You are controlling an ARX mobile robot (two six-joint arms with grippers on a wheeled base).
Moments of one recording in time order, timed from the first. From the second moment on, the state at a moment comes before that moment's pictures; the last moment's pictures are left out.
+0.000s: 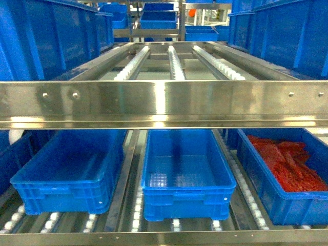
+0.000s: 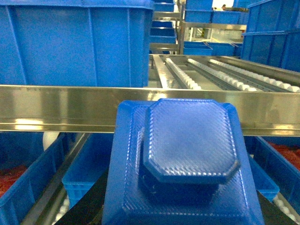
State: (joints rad) left arm 0.00 0.01 0.01 -0.01 0.00 0.00; right arm 0.00 0.00 0.01 -0.01 0.00 -0.01
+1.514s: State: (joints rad) left arm 0.00 0.01 0.01 -0.01 0.00 0.00; right arm 0.00 0.00 0.01 -0.01 0.00 -0.01
